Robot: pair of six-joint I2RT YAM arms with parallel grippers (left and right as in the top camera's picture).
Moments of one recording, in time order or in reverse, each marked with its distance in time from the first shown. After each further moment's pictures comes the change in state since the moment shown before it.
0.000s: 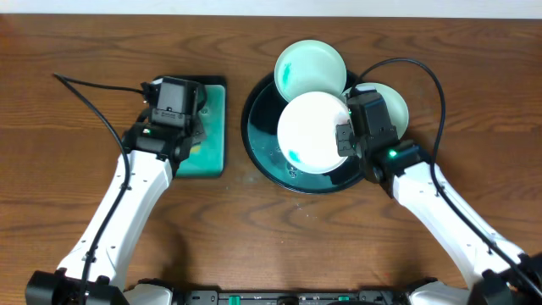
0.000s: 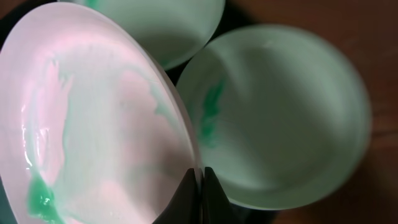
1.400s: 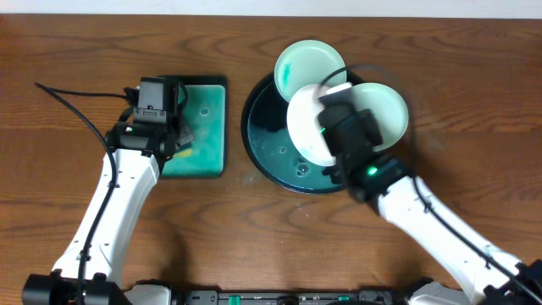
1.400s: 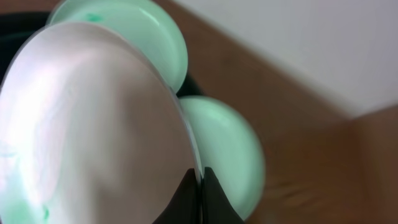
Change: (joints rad) left arm 0.090 0.000 0.000 -0.033 0.104 -0.001; right arm 0.153 -0.023 -0.005 0.107 0.329 -0.183
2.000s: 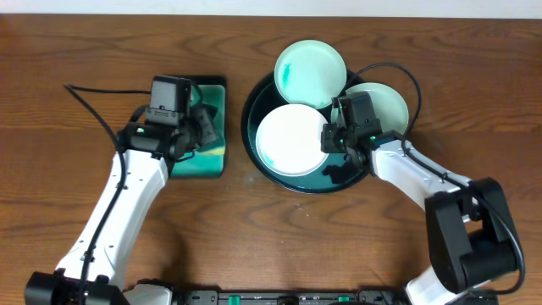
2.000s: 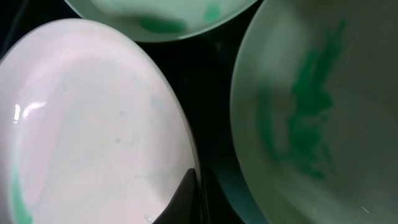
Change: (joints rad) left arm -0.068 0.000 0.000 0.058 0.290 -0.008; right arm -0.225 0.352 -0.001 0.123 -0.670 0.330
